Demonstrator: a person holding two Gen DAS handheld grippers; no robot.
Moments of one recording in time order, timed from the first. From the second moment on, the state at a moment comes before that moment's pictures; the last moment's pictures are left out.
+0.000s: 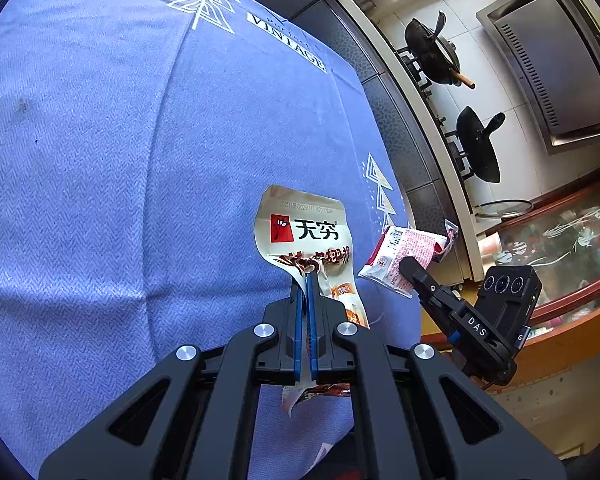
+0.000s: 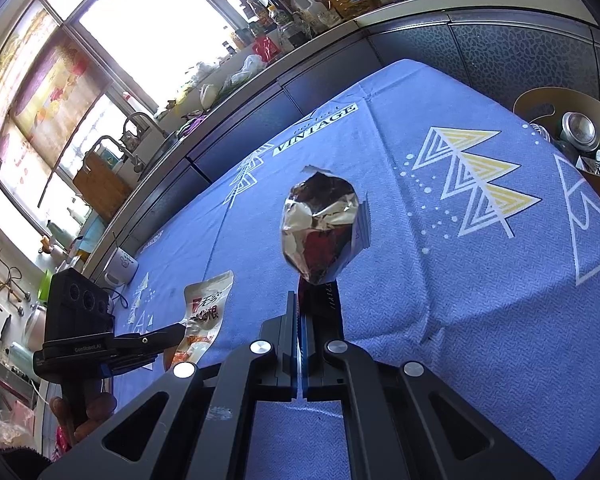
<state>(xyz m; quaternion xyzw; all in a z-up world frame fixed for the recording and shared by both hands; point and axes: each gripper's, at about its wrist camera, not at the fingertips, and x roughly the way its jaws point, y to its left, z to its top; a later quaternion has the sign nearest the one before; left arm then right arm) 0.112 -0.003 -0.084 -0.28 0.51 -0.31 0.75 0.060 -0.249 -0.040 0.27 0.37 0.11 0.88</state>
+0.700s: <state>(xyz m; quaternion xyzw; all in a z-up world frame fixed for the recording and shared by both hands) 0.112 -0.003 -0.084 -0.28 0.51 -0.31 0.75 0.059 -0.247 -0.040 0.27 0.37 0.11 0.88</state>
